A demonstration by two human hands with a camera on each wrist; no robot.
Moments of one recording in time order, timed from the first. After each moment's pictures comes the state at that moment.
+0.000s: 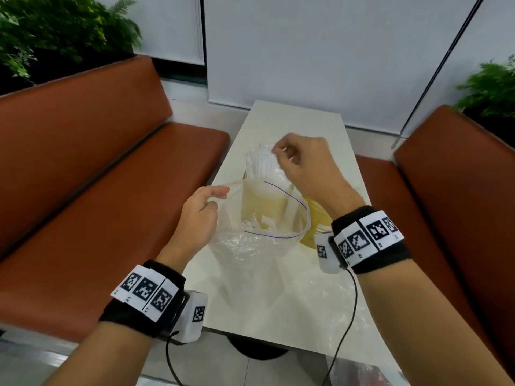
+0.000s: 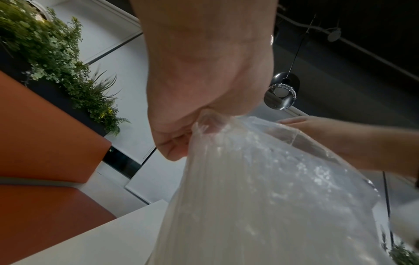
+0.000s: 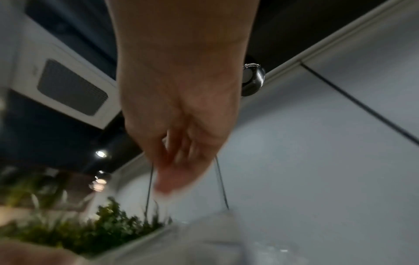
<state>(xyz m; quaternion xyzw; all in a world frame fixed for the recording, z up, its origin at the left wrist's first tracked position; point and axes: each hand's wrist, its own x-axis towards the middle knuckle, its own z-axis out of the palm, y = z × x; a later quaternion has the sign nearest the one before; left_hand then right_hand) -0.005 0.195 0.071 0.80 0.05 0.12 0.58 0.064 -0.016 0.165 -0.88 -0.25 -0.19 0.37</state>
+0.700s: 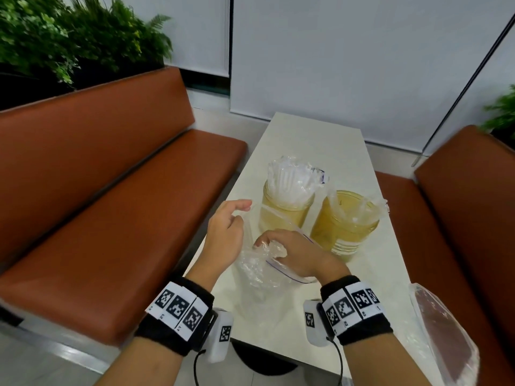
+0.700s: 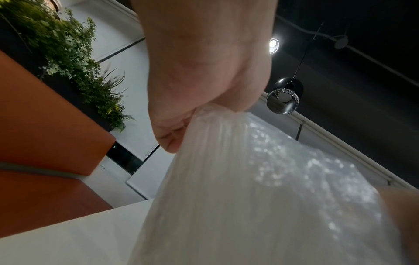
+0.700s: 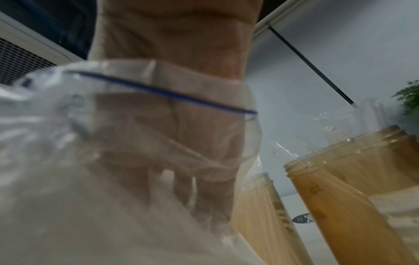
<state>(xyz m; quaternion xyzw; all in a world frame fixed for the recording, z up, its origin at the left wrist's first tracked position) -0.019 0.186 0.059 0.78 0.05 0.16 0.60 0.022 0.005 0.060 -0.90 -0.32 0.16 0.24</state>
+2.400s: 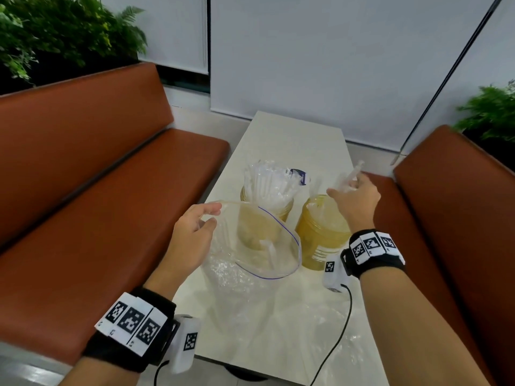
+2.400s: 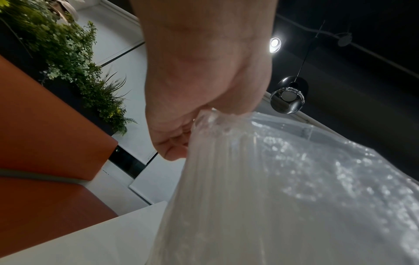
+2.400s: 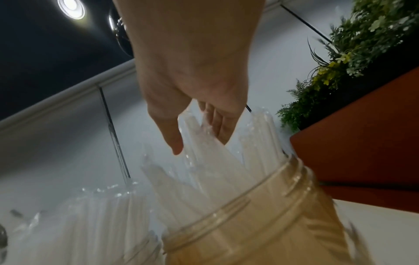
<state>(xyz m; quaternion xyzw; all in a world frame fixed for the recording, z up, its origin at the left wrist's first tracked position) 0.001 0.195 0.062 0.77 0.08 0.13 0.62 0.143 -0.111 0.097 -0.87 0.12 -0.22 0.43</state>
